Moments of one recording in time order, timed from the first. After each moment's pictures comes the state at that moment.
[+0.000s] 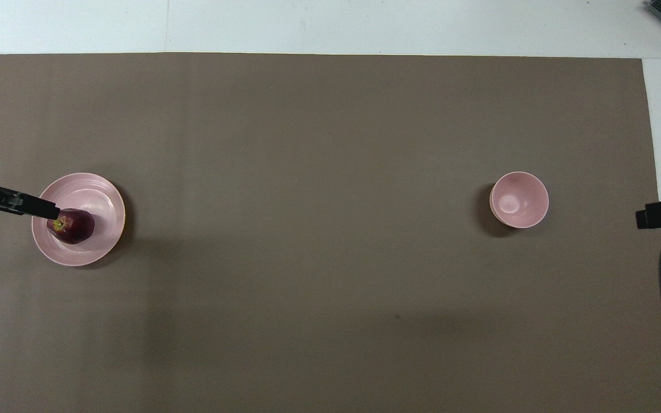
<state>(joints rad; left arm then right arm) 0.13 0.08 -0.01 -1.90 -0.03 1.91 0.41 0.11 -0.11 -0.13 -1.55 -0.03 1.45 -0.03</state>
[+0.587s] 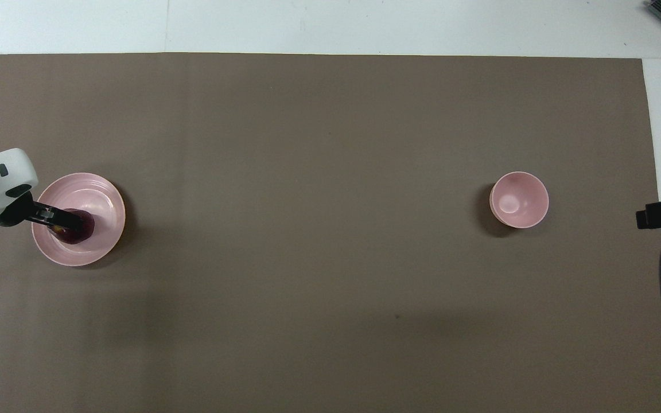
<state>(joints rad) 0.15 0.15 -0.01 -2.02 -0.03 2.07 0.45 0.11 -0.11 -0.13 -1.55 -0.03 1.45 -0.03</state>
